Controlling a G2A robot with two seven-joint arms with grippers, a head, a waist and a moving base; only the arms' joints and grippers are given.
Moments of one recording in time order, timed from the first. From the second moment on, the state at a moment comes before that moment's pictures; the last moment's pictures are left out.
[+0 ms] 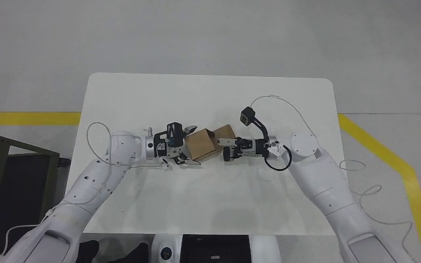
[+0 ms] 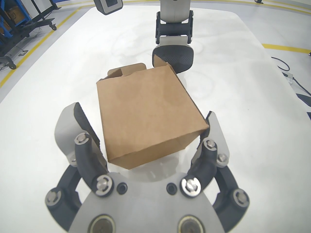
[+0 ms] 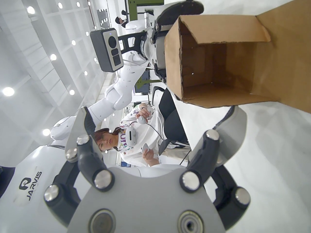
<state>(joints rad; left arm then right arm) 0.88 -1.03 -0.91 -1.17 1.66 -0.96 0.56 -0.86 -1.23 0.98 -1.16 0.43 -0.25 1.22</state>
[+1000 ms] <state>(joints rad) 0.87 -1.02 -0.89 -1.17 1.67 -0.96 0.58 -0.70 -1.28 0.91 -0.90 0.51 -0.38 1.29</state>
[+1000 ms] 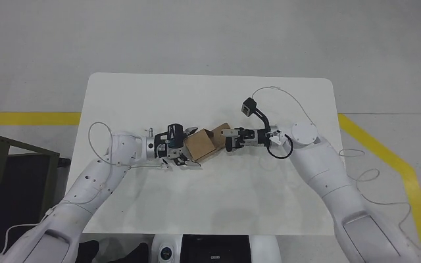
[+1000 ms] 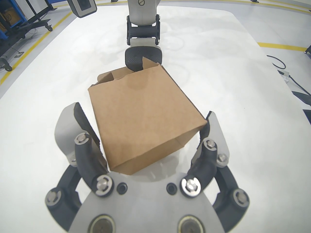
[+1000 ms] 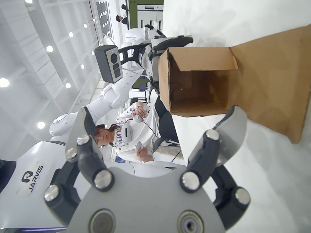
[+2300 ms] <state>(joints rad) 0.86 -1.01 -0.86 -1.15 1.72 -0.98 0.66 -0.66 -1.40 0.77 -0.78 0.68 -0.42 1.40</state>
